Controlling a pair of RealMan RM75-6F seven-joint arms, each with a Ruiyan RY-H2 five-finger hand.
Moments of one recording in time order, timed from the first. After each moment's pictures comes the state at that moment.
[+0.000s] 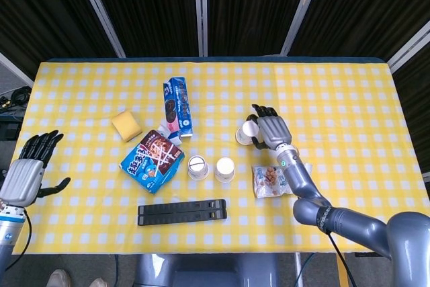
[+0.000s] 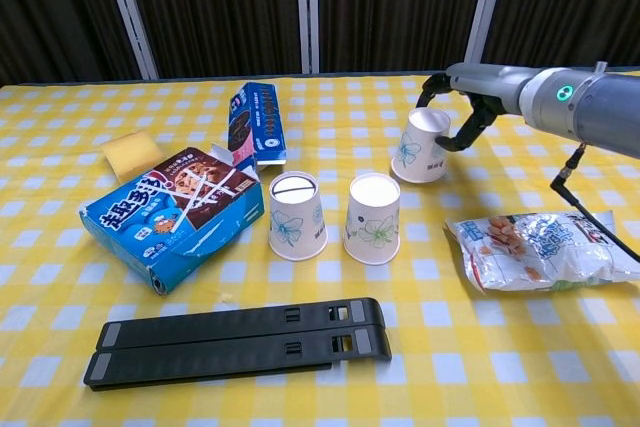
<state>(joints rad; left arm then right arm) -0.23 -1.15 -0.06 -1.59 1.48 1.37 -0.06 0.90 -1.60 0.28 -1.25 -0.81 0.80 -0.30</state>
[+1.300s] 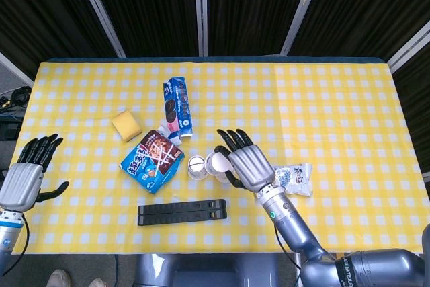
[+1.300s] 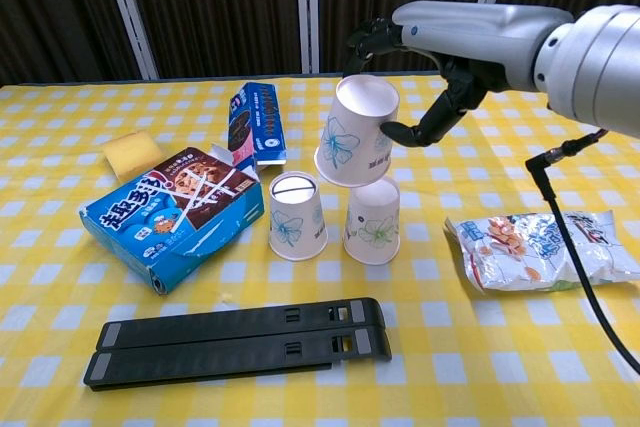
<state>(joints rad) -0.21 -1.13 -0.04 -1.61 1.50 1.39 -0.03 0.83 -1.43 0.21 -2.02 -0.91 1.20 -0.65</state>
